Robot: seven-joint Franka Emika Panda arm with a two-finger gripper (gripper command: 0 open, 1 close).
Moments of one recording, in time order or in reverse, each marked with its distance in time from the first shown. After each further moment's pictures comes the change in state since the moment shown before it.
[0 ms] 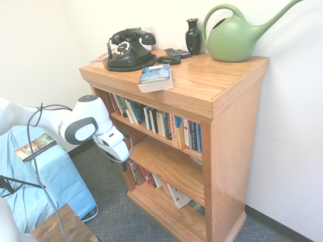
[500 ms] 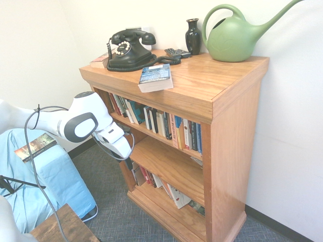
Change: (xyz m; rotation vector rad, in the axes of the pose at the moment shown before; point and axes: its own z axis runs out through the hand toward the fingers) arm 0.017 0.022 -0.032 -0.056 0.176 0.062
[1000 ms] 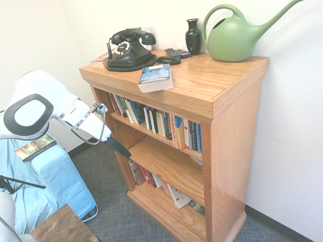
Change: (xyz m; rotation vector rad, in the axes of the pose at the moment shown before) arm 0.023 0.105 -0.145 -0.061 0.480 0.041
